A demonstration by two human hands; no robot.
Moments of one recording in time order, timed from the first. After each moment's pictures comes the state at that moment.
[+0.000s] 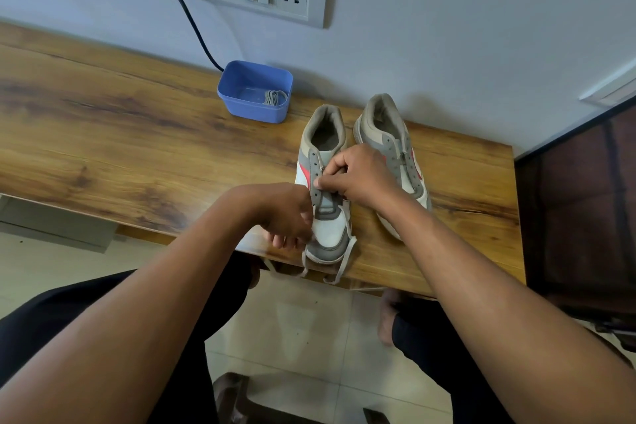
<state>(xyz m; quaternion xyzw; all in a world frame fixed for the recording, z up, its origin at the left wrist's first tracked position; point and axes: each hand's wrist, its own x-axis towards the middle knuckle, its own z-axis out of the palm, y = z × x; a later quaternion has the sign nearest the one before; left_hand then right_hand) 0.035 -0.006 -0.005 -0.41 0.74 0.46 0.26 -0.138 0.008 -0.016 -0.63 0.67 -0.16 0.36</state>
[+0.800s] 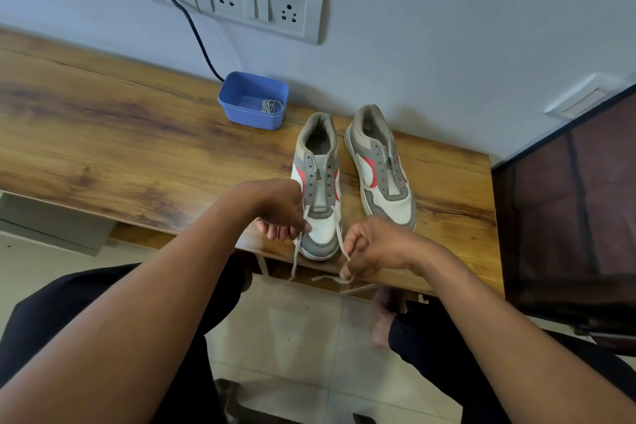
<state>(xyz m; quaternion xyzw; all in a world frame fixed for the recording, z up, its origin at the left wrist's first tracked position) 0.034 -0.004 -0.006 -0.48 0.70 0.47 0.24 -0.175 0.097 -0.018 -0.48 0.62 -0.03 0.62</state>
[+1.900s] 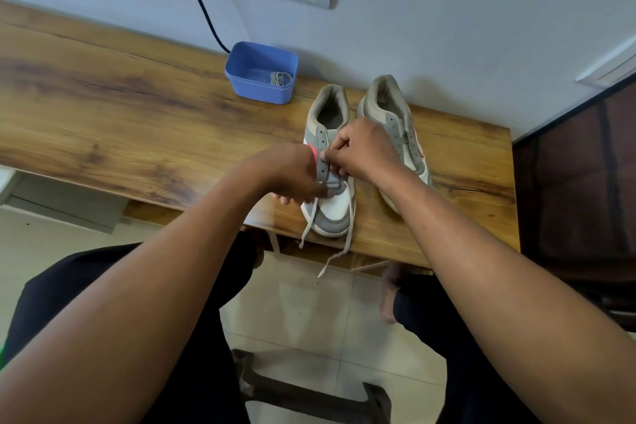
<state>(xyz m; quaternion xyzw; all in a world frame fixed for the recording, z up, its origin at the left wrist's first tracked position) 0.038 -0.002 0.000 -0.47 0.78 0.38 0.15 -0.127 0.010 -0.013 -0.64 0.71 -0.13 0.28</state>
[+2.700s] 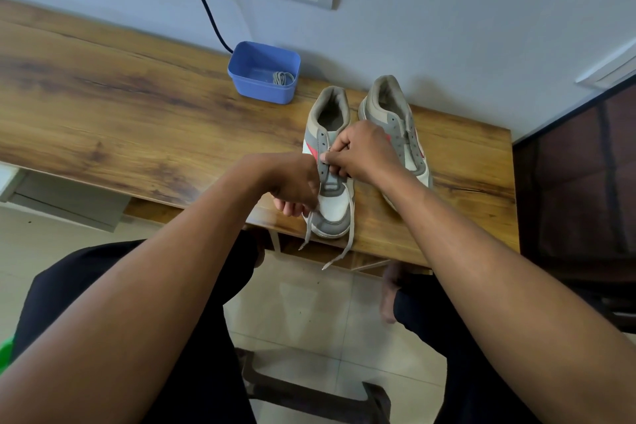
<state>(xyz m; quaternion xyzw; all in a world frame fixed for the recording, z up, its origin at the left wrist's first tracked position) 0.041 -0.004 0.000 -0.43 0.75 0.45 0.22 -0.124 0.014 -0.009 -0.63 0.70 -0.14 0.30</state>
